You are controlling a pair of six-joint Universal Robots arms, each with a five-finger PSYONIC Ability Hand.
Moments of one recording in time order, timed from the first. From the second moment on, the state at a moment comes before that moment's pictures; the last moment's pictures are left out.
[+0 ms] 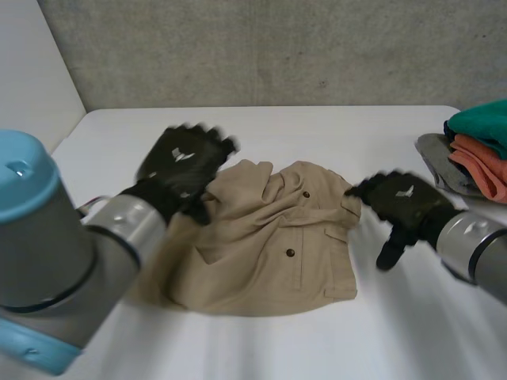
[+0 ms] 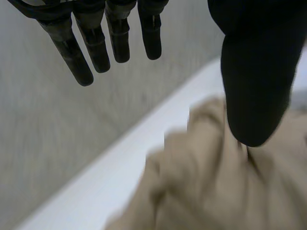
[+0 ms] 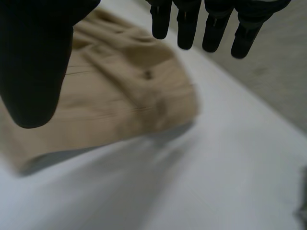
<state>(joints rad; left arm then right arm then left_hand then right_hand) 4.14 -1.75 -1.62 3.23 -1.52 3.45 1.79 -1.40 1.70 0.14 1.23 2.66 0.31 0.30 0.30 0.30 0.13 0.23 0.23 0.23 0.23 0.06</state>
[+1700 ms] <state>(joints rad) 4.32 -2.30 -0.76 3.28 -1.55 3.37 2.04 -0.73 0.80 -0.33 1.71 2.80 0.52 0.61 0.62 0.61 0.43 0.22 0.23 0.24 0.25 0.06</state>
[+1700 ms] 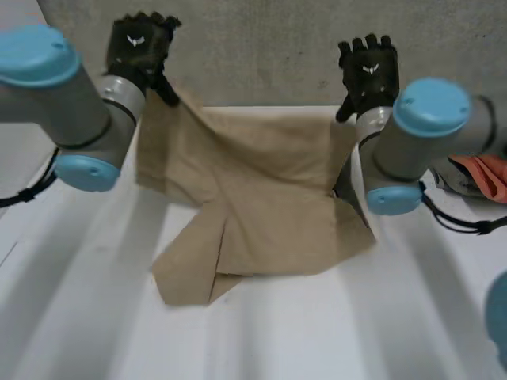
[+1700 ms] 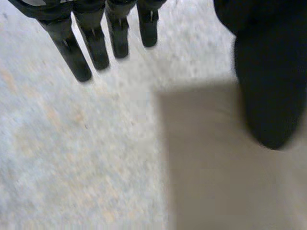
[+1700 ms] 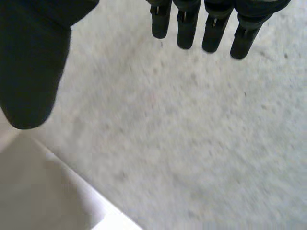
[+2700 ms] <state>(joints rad) 4.26 -2.08 -1.60 3.05 -1.64 3.31 1.84 -0.99 1.63 -0.30 1.15 2.34 0.44 0.43 0.43 0.43 0.26 0.44 0.42 0.42 0.43 0.27</state>
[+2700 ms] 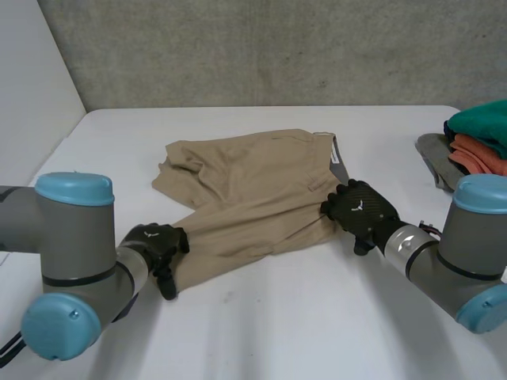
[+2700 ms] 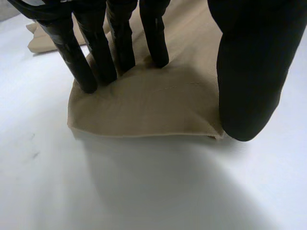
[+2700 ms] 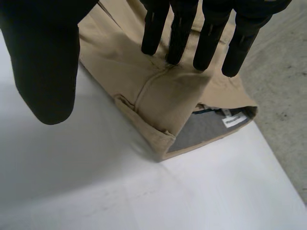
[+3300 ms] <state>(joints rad) 4.22 -1.95 -1.53 3.18 -1.69 3.36 1.89 -1.02 1.49 -0.37 1.27 2.45 1.14 1.19 1.19 1.20 0.98 1.06 1.18 1.17 1.19 1.00</state>
